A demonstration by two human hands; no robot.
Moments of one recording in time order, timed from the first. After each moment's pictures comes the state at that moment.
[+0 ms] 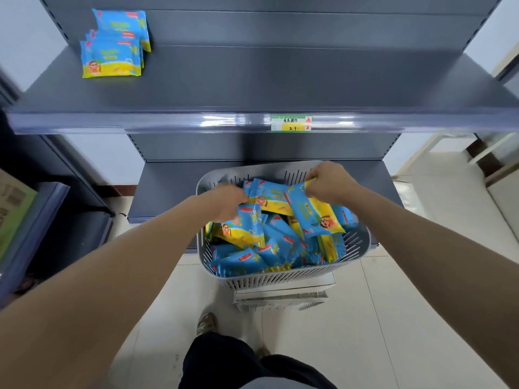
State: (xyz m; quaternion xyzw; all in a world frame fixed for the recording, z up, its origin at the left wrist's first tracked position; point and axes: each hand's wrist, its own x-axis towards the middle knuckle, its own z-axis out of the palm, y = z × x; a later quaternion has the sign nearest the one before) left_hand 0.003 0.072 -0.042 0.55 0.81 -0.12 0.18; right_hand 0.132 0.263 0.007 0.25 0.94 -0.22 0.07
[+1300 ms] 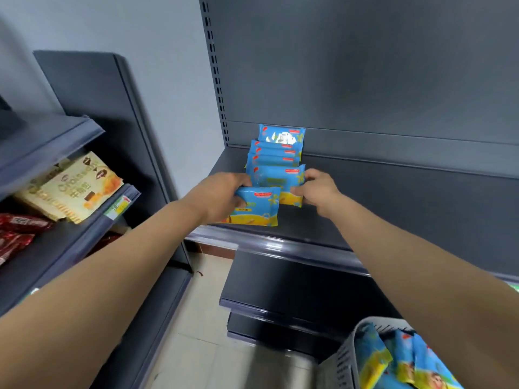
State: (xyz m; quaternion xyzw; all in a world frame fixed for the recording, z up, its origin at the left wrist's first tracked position) left_hand -0.293 -0.134 0.125 0.33 0.93 0.16 0.05; right_hand -0.278 0.086 0.068 0.24 0.75 -0.61 -0.05
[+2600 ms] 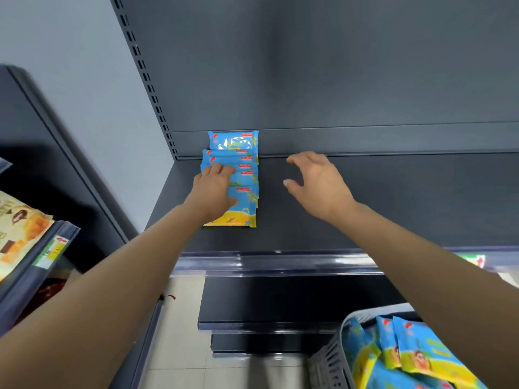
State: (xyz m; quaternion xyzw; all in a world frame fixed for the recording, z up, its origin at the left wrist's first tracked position) left_hand -0.359 -0.054 0.080 0.35 0.93 0.11 -0.02; right_hand -0.221 0.114 0.118 0.13 0.96 -0.16 -0.16
